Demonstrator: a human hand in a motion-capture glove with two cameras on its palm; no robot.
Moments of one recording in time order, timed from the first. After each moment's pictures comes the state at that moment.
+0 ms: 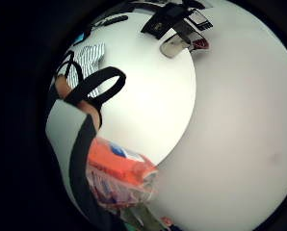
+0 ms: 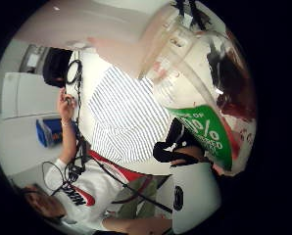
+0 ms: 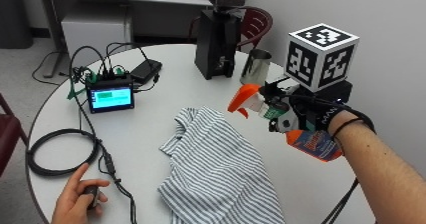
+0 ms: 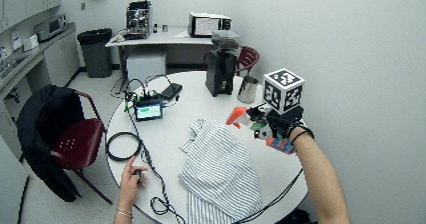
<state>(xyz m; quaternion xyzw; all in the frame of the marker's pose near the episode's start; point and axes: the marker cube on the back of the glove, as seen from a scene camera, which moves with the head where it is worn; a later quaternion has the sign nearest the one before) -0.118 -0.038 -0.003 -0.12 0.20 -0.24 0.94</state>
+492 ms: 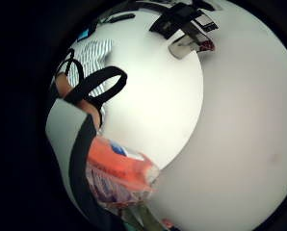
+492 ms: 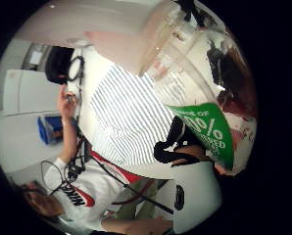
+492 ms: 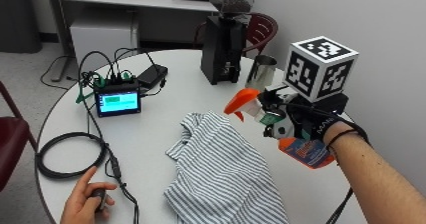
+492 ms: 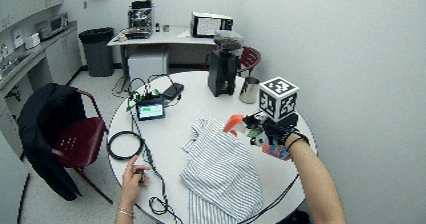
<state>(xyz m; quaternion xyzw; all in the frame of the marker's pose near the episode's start) -0.117 -0.034 0.014 -0.11 0.14 -0.24 0.95</state>
